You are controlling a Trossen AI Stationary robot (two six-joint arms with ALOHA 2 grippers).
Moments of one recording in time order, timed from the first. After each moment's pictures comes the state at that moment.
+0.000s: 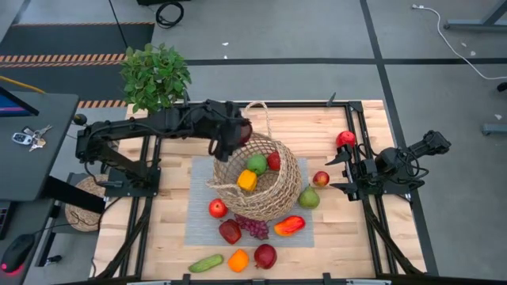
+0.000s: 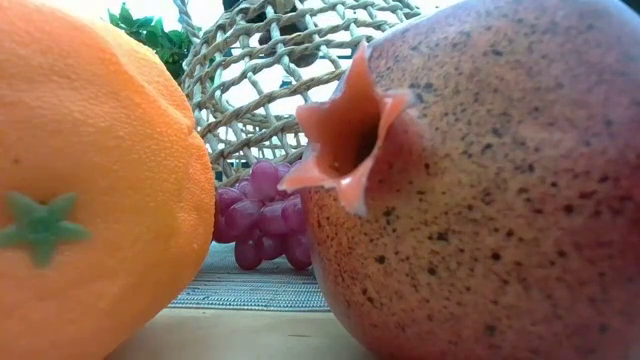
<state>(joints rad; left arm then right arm) 0.15 1.43 1.42 -0.58 -0.09 0.79 0.40 0.10 0.01 0.43 0.19 -0.23</state>
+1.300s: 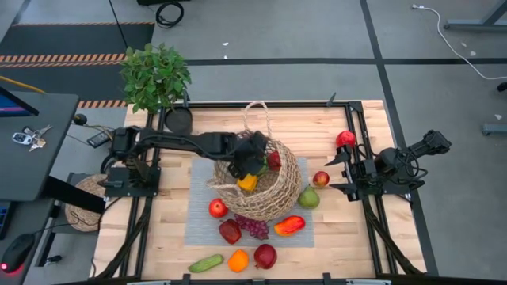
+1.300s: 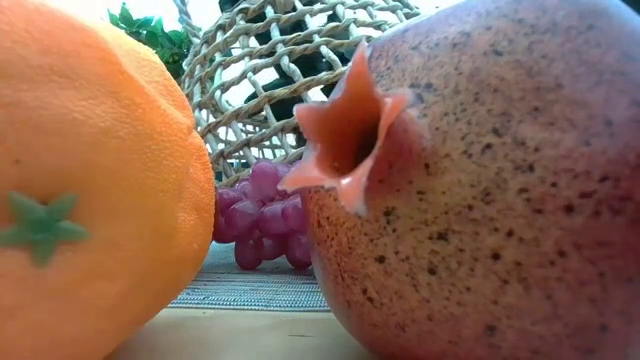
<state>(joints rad) 0.03 1.79 1.41 -0.53 -0.30 0.98 0.40 0.12 0.01 0.43 0.19 -0.23</state>
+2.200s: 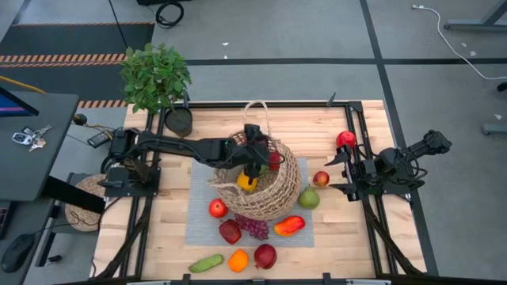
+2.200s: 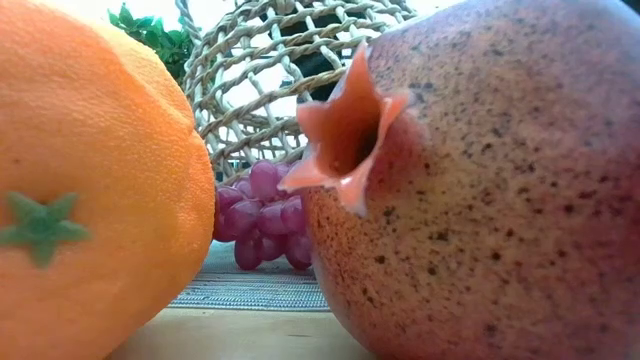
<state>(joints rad) -0.02 1.78 1.41 -0.37 -0.56 0.43 0.40 0.12 0.01 0.43 0.19 -0.23</state>
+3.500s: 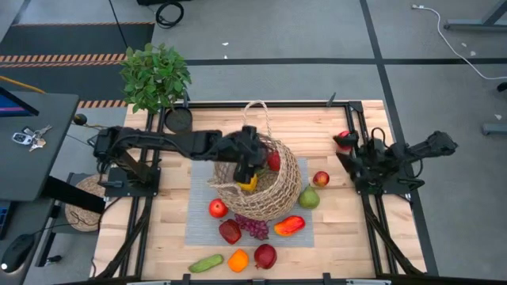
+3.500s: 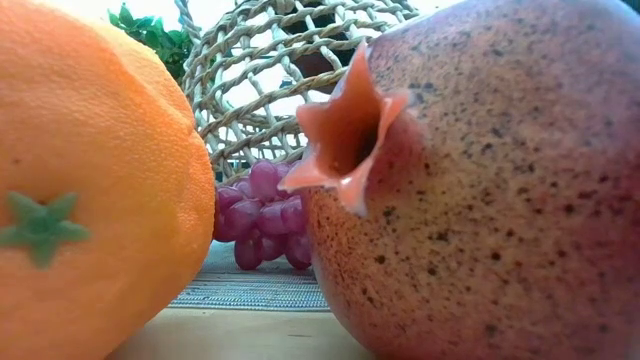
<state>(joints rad) -0.02 1.63 1.41 -0.42 -0.19 0.38 0.31 0.21 0.01 0.79 0.54 0.03</state>
